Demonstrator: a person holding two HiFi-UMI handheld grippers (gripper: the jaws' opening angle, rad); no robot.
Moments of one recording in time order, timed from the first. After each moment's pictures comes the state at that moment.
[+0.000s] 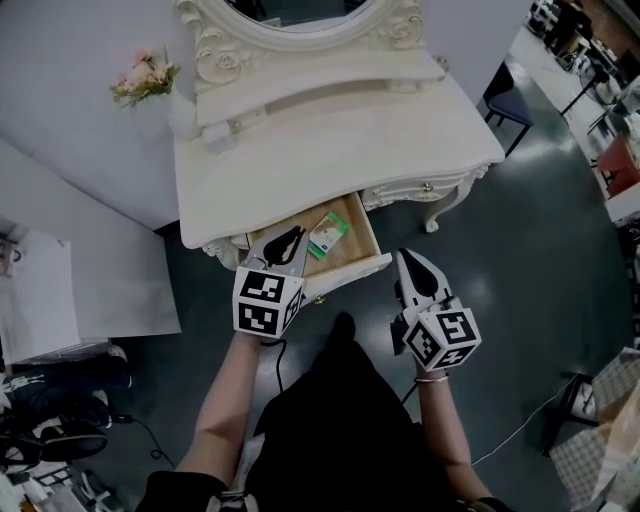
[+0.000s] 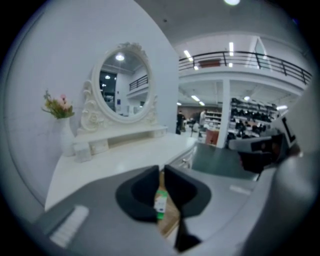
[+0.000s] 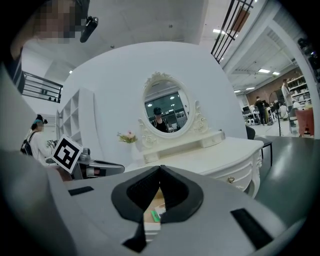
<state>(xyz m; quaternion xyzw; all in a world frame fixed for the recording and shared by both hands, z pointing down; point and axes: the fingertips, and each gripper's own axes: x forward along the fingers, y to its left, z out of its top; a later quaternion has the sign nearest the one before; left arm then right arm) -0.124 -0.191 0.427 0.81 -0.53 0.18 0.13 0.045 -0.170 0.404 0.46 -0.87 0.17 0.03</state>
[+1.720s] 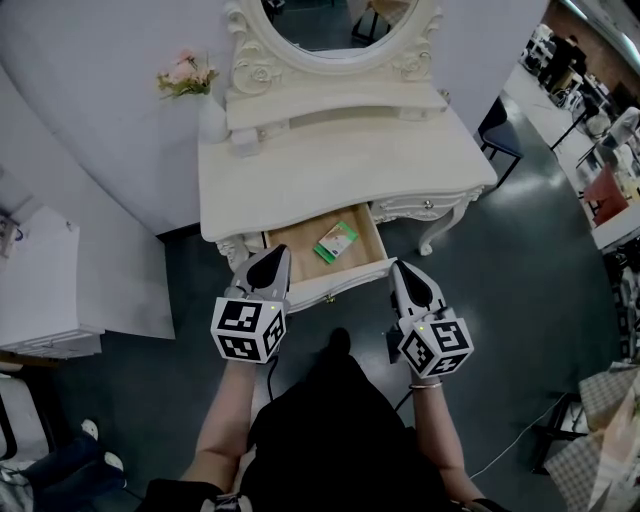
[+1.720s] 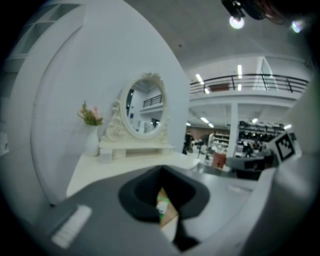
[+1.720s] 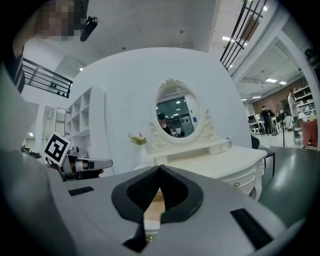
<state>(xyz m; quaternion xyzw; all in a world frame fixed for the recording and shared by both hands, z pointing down) -0.188 -0.103 0.378 0.79 -0.59 0.05 0.12 0.008 -0.111 0.375 0.45 -0.88 0.12 0.02</state>
